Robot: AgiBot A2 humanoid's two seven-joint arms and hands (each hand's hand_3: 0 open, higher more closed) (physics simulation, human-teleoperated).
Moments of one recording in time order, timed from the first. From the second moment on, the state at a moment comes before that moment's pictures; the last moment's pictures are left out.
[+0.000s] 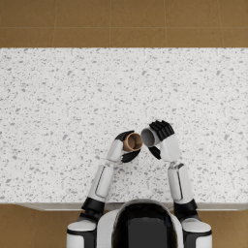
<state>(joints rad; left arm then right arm) 0.26 1.53 0.34 -1.43 1.89 -0.04 0.00 0.33 -1.47 0.22 1.87 2.39 0.11 0.01</state>
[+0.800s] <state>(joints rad) 0.28 1.55 0.33 -1.39 1.89 -0.04 0.00 0.33 -1.50 0.28 1.95 3.16 0.11 0.01</state>
